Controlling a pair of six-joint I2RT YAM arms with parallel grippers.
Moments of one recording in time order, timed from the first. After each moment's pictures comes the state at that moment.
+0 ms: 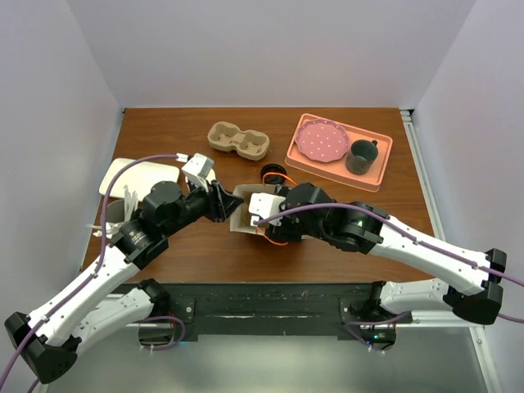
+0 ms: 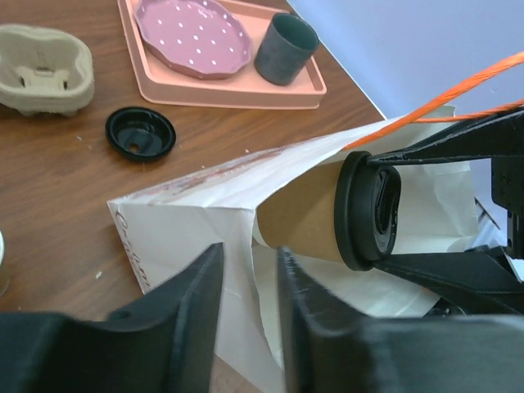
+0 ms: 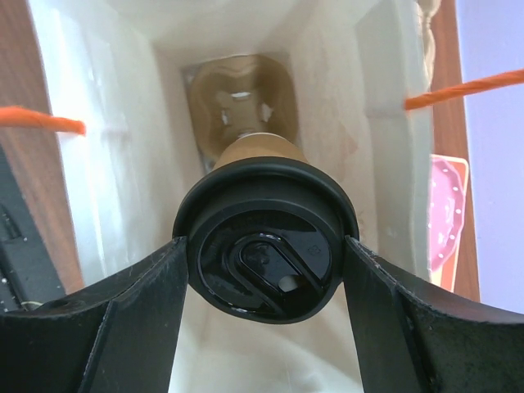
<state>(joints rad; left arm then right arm) -0.68 0.80 0.80 -0.21 0.09 -0.41 1.12 1.18 1.24 -0.74 0.27 -0.50</state>
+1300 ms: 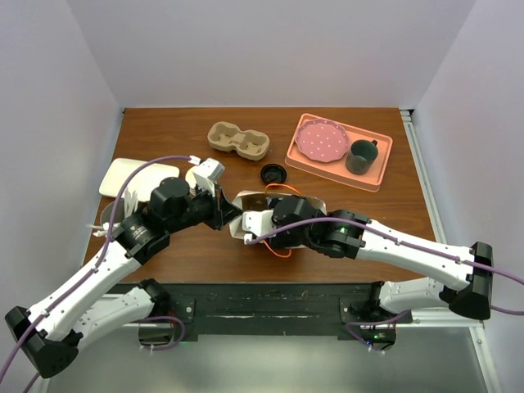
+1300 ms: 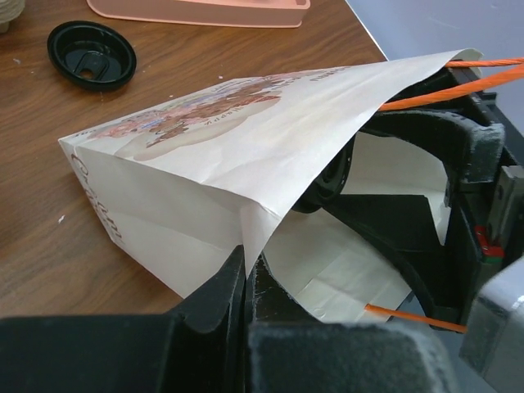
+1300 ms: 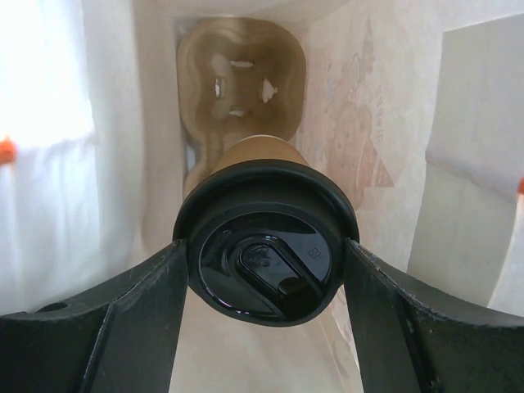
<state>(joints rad) -0.69 0.85 0.87 -0.41 0.21 -0.41 1.17 1.22 1.14 -0.68 0.37 -0.65</state>
